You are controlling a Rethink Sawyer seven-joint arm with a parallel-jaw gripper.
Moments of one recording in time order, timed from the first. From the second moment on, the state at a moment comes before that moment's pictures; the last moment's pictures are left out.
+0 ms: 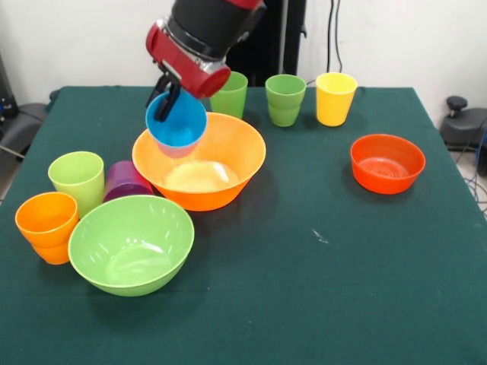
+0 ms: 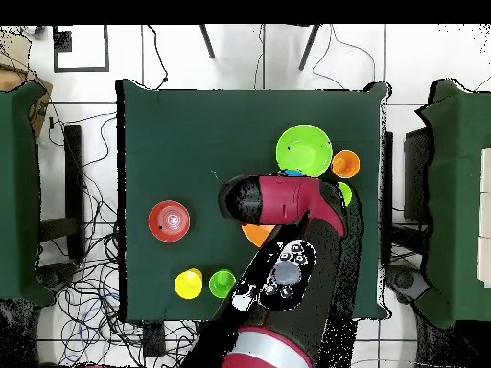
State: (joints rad) arm 0.01 -0.52 -0.44 1.44 -0.20 0.57 2.41
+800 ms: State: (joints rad) arm 0.09 -0.49 -0.56 1.45 -0.20 0.44 2.41
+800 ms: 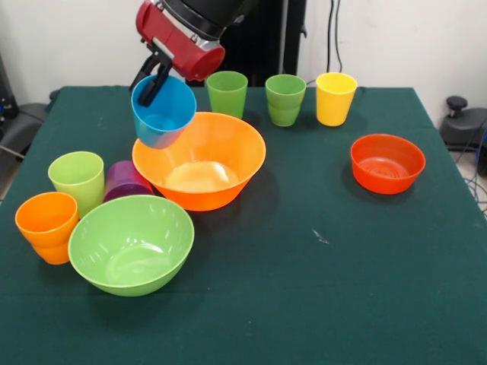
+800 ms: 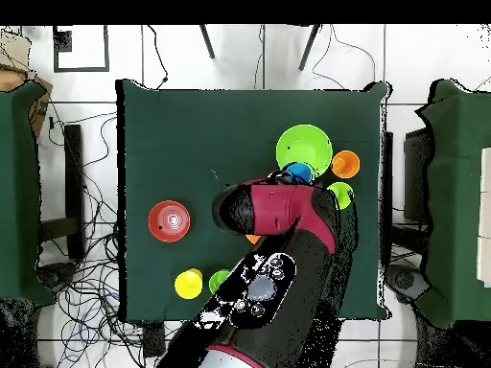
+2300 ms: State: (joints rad) arm 0.11 -0.42 -0.65 1.46 -0.07 0.42 2.41
